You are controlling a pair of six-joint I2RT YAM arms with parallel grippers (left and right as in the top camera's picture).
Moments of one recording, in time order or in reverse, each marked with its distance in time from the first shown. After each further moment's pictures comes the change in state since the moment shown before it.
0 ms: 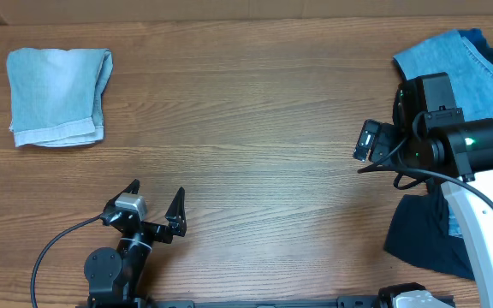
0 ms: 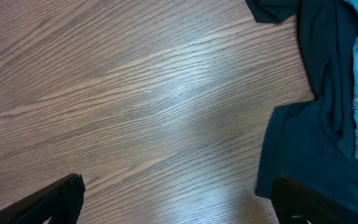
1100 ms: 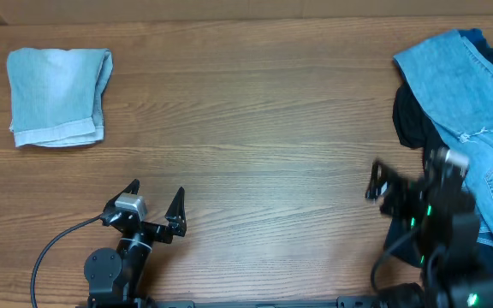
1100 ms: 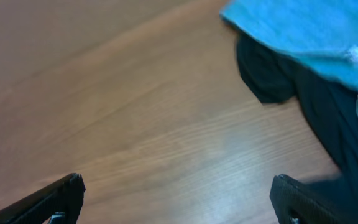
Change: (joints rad) left arm 0.000 -0.004 -0.001 0.003 0.000 0.000; right arm 0.000 -0.803 -0.760 0.608 0.082 -0.003
